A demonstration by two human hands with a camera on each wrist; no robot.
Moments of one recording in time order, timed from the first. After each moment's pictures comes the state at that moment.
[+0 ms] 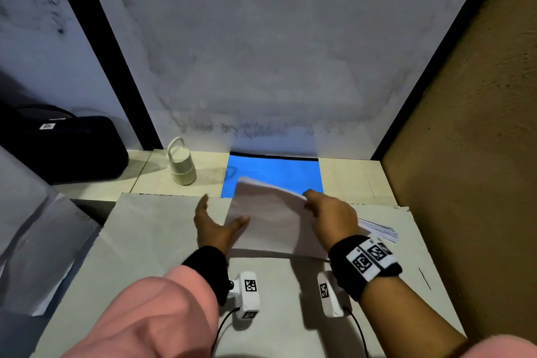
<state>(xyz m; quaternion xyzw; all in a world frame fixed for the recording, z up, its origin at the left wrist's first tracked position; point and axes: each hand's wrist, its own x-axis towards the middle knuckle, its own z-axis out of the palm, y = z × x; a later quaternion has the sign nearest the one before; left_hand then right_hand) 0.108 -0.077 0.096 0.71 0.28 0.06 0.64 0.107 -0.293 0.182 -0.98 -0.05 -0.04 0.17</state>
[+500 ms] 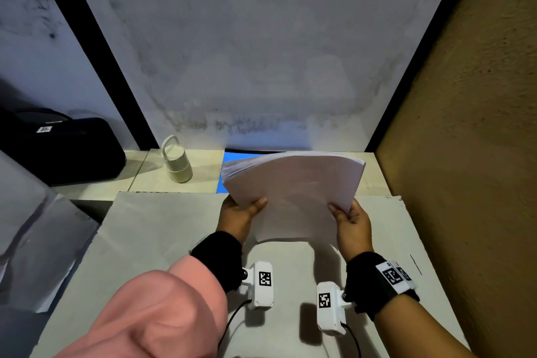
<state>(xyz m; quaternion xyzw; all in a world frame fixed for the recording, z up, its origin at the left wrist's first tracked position) 0.106 -0.133 0.138 0.66 0.15 0.01 0.74 0.078 -0.339 0.144 -0.71 0.18 -0.08 0.68</state>
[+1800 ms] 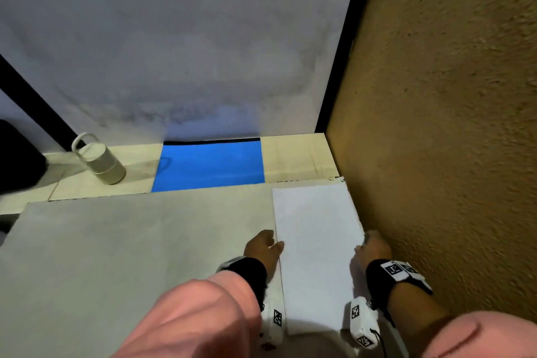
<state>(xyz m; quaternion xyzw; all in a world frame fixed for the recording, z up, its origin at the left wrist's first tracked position) 0.082 -0.330 0.024 0.84 0.13 -0.27 0.45 0.053 -0.551 0.056 -0.81 0.43 0.17 0.36</state>
